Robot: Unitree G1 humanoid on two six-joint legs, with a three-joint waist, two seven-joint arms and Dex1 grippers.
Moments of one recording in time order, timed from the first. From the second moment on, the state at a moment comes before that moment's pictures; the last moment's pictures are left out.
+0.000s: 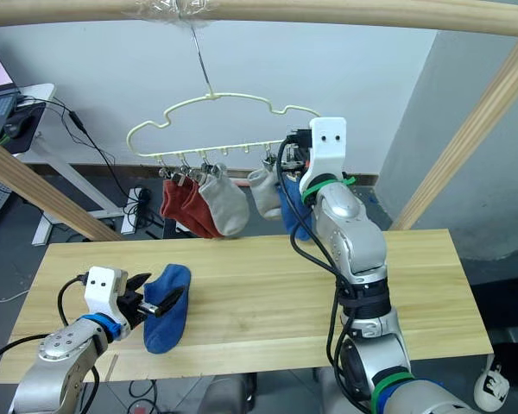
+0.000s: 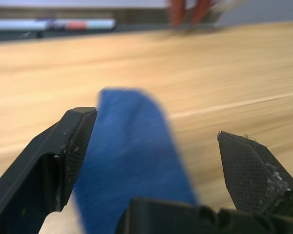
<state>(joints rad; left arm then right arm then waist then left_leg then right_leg) 0.10 0.54 0.24 -0.02 -0.22 0.31 -0.50 -0.76 0.09 0.00 -0.10 0.14 0.70 0.00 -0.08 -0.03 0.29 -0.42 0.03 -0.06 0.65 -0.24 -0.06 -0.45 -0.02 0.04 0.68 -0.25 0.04</state>
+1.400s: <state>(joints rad) -0.44 0.28 -0.10 0.16 -0.28 0.21 -0.84 -0.76 0.12 0.01 -0.11 0.14 0.72 0.00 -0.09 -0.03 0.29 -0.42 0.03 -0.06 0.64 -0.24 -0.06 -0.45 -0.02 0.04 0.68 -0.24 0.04</state>
